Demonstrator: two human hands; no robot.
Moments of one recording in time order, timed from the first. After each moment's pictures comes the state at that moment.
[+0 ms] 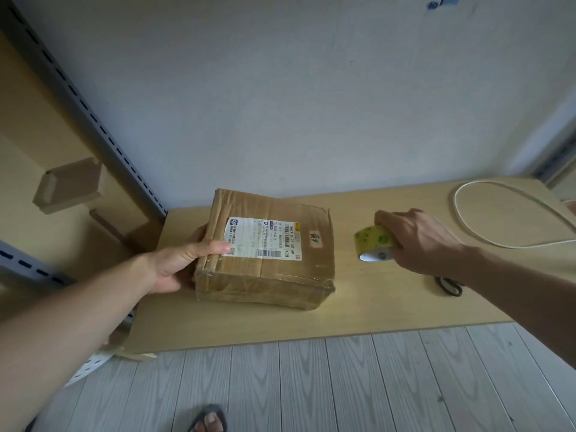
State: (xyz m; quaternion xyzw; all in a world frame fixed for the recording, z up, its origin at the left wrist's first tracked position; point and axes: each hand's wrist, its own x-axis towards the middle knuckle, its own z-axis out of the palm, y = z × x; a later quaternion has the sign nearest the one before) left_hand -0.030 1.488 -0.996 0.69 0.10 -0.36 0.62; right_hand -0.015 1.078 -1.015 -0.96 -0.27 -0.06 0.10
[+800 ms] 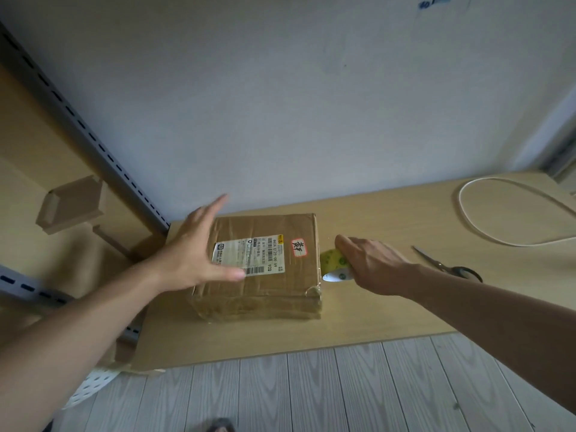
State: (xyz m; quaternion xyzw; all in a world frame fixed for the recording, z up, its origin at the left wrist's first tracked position) left_hand -0.025 1.470 -0.965 0.93 -0.10 -0.19 0.29; right_hand -0.009 1.138 -1.073 -0.95 -0.28 0.03 0.13
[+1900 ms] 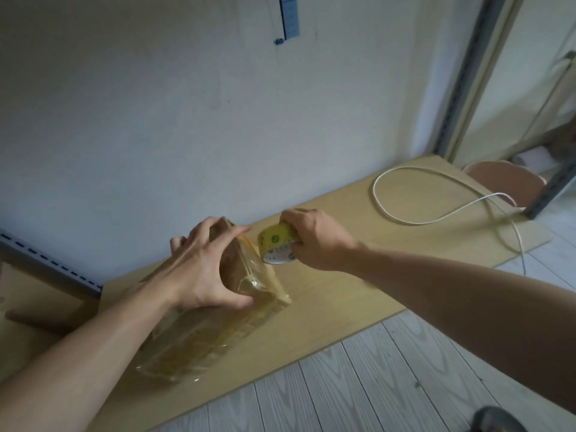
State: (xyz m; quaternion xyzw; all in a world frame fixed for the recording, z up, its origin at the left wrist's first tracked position) left_hand 0.009 1.342 -0.962 0.96 -0.27 -0.11 0.04; right_hand -0.012 1.096 -1.000 -0.93 -0.16 -0.09 0.31
